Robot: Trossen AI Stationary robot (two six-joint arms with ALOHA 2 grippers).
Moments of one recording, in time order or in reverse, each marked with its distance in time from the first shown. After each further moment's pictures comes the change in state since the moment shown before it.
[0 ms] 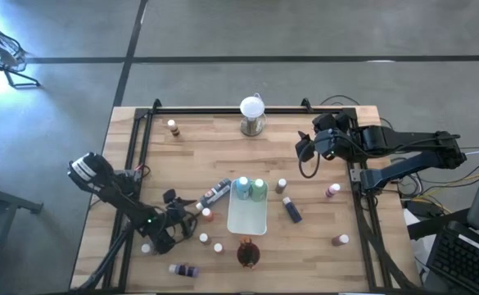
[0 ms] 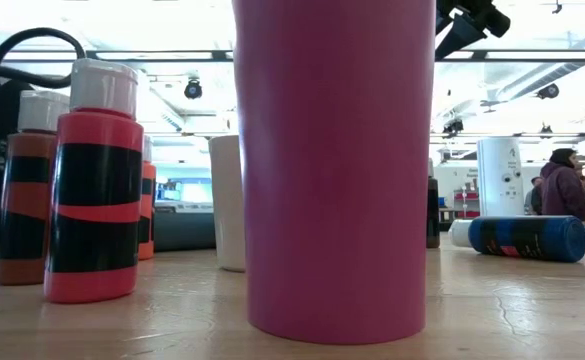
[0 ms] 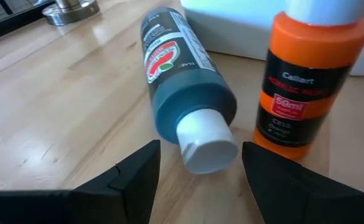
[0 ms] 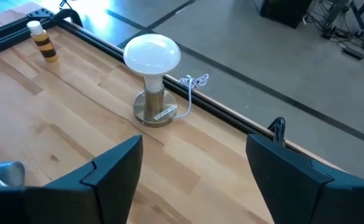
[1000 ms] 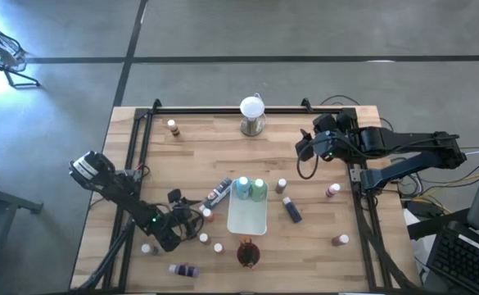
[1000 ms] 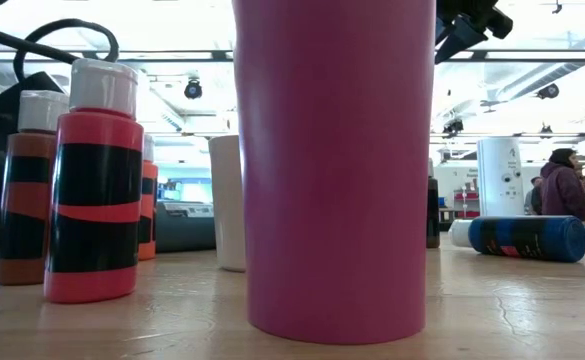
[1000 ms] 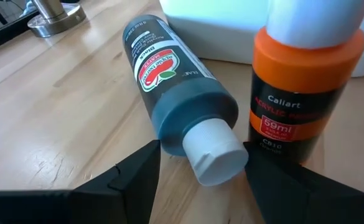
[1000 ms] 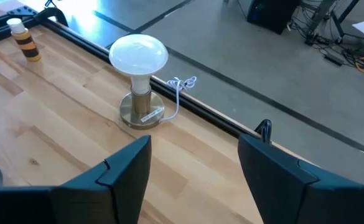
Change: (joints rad) left arm 0.063 -0.001 0.035 0.047 0.053 0.168; right arm 0.000 0.000 -0.025 -0.001 0.053 -0.003
